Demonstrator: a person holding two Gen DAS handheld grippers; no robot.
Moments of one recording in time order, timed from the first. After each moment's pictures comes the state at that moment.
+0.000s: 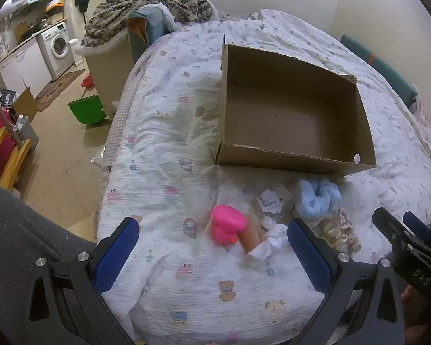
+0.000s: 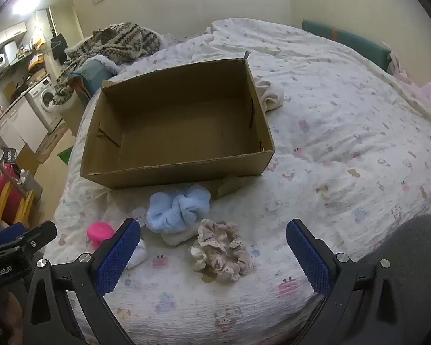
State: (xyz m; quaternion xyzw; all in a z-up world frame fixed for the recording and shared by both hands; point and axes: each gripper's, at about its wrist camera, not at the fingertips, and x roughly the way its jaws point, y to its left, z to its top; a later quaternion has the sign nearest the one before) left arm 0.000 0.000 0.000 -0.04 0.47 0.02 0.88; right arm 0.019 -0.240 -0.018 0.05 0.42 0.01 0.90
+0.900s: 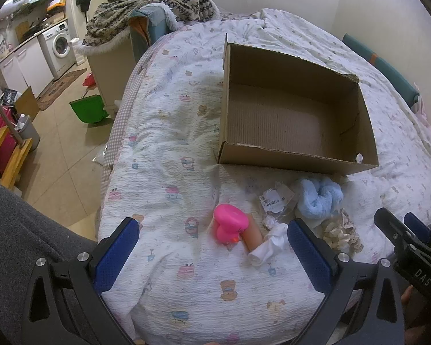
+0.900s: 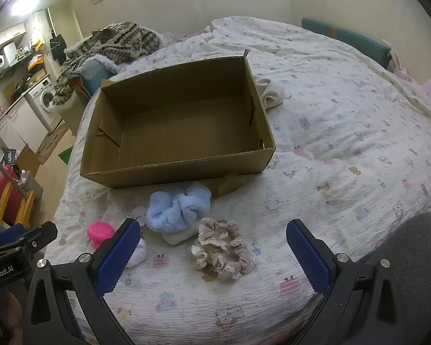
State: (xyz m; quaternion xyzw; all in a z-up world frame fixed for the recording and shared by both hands) left arm 0.003 0.001 -0.004 -0.04 0.48 0.02 0.88; right arm 0.019 -0.241 -0.020 0.06 0.42 0.01 0.90
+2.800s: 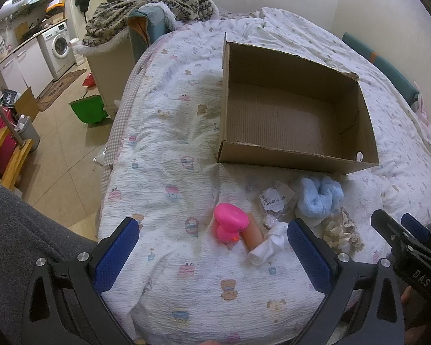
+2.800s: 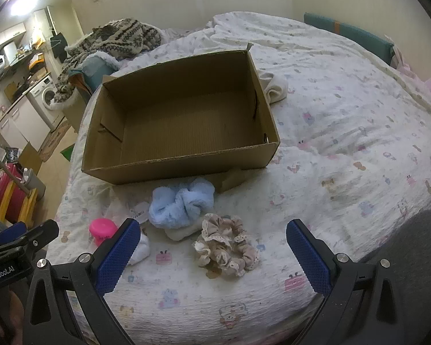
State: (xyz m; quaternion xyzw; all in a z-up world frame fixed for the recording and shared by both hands) left arm 0.002 0.002 -0.004 -0.04 0.48 0.02 0.88; right arm 0.013 -0.228 -0.024 0.06 0.43 0.01 0.90
